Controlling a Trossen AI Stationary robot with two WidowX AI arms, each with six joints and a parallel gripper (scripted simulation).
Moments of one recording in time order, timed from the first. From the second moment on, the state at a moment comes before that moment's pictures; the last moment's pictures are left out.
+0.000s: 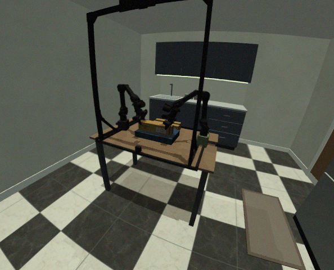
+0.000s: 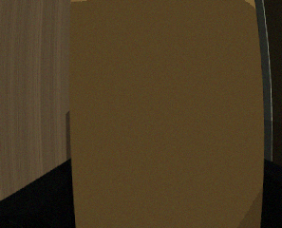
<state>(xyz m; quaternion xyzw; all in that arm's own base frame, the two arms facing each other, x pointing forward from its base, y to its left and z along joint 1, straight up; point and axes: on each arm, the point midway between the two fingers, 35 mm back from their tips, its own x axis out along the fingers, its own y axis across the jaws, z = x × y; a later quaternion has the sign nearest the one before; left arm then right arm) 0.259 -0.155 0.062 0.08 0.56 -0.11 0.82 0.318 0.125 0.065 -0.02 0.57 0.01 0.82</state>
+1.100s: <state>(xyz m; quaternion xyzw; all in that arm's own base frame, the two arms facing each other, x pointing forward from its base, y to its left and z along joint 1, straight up) 0.258 -0.155 0.045 0.08 0.56 -0.11 0.82 0.318 0.125 0.047 -0.01 0.56 0.01 0.83</state>
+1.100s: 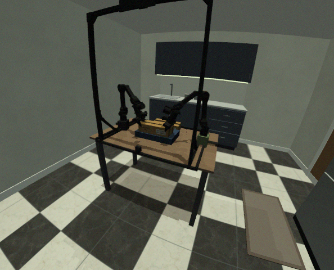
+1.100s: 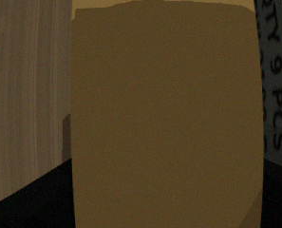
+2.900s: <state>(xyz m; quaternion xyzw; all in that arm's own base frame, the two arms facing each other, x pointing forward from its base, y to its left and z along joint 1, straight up) 0.255 -0.153 0.060 0.08 0.56 -0.11 0.81 0.313 0.122 0.058 -0.02 0.57 0.01 0.82</state>
